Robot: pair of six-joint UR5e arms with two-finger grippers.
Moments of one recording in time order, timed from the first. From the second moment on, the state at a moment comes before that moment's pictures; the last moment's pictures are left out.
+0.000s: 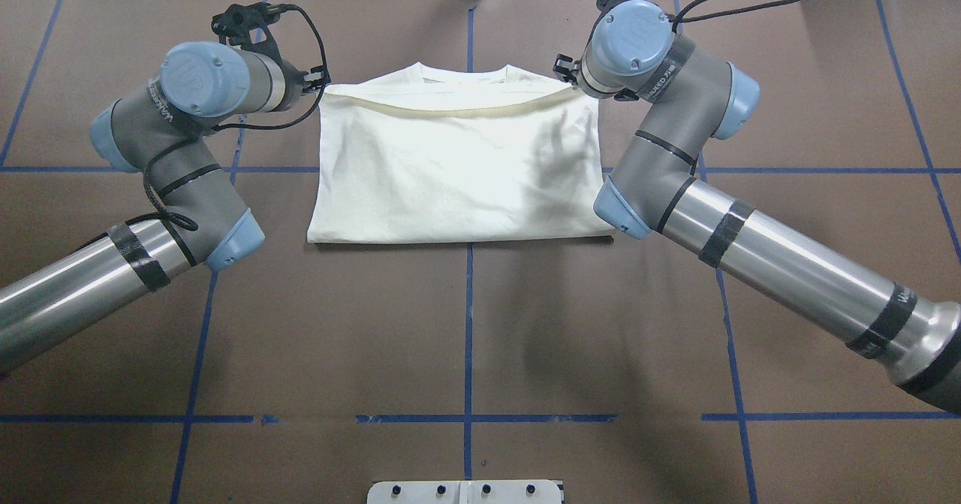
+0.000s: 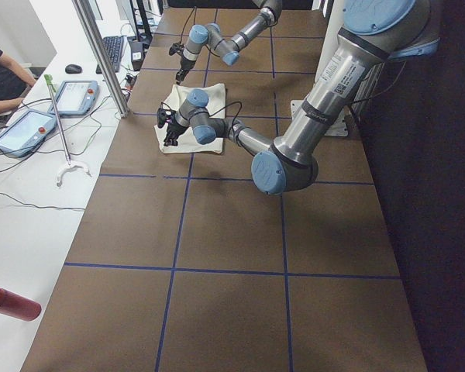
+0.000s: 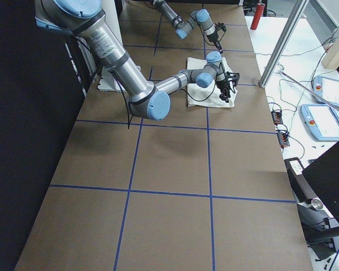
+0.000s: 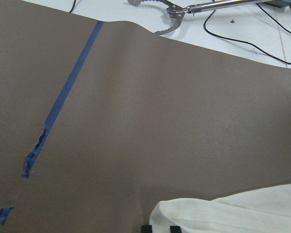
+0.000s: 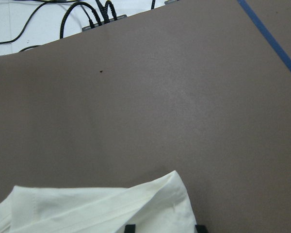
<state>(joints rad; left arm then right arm) -0.78 -2.19 -1.28 -2.27 -1.59 -1.31 0.77 -0.81 1.20 -1.14 1.65 1.38</state>
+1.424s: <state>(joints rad) -0.79 -2.15 -1.29 -2.33 -1.59 -1.31 0.60 -1.18 1.64 -1.15 1.66 1.61</state>
